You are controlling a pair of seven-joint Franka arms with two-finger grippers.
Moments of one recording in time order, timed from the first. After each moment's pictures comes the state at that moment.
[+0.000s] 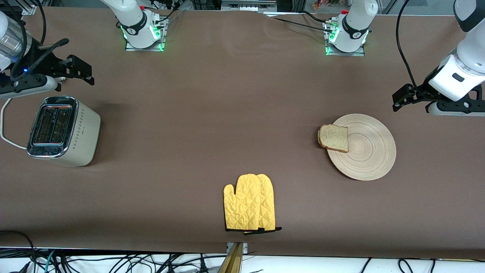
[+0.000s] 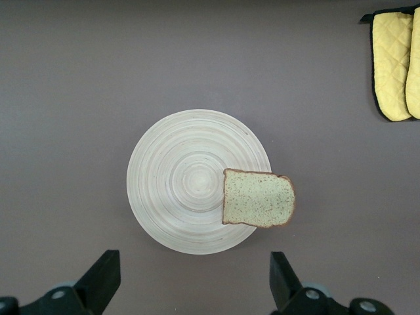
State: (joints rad) left arm 0.01 0.00 -0.09 -1.71 0.01 1.76 -0.07; right arm 0.11 0.02 0.01 -1.53 0.06 1.50 -0.06
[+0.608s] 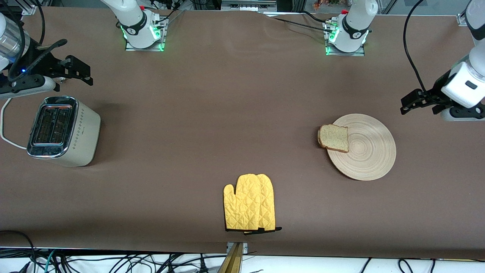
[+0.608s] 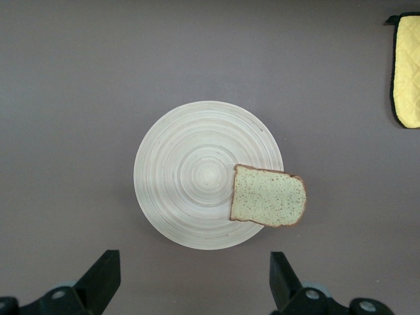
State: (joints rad) left arm 0.09 0.03 -0.08 -1.70 -0.04 1.73 -0.07; right arm 0.11 0.03 0.00 -1.53 0.06 1.50 -0.06
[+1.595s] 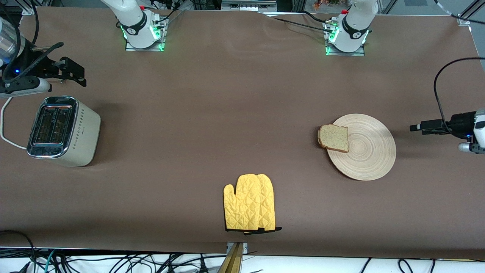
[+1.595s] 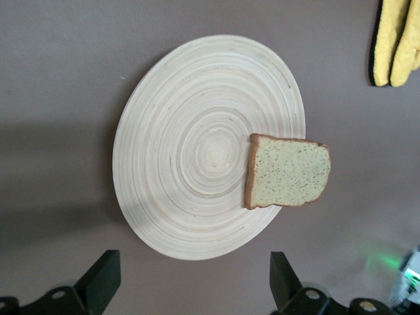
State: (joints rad) left arm 0.51 0.49 -0.07 -1.68 -0.46 1.70 0.61; right arm 0.11 0.03 0.00 -1.53 0.01 1.50 -0.06
